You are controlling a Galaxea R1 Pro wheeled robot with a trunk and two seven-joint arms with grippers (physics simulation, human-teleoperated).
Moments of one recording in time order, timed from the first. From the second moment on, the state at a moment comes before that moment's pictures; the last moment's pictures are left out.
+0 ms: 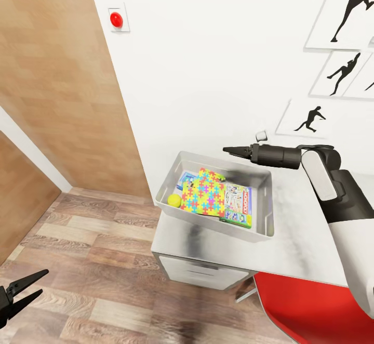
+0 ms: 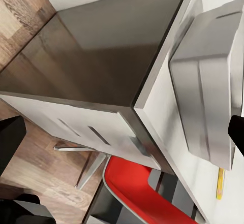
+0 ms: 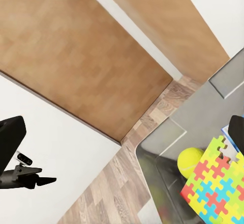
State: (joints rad) left arm 0.15 0.43 0.59 -1.53 1.20 1.04 -0.47; right arm -1.05 -0.32 0.16 -1.26 -0.73 1.04 0.79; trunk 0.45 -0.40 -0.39
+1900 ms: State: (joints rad) left arm 0.04 0.52 0.76 -1.60 1.24 1.04 -0.52; right arm -1.08 -0.39 0.09 -1.37 -0.74 1.04 0.78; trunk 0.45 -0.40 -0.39
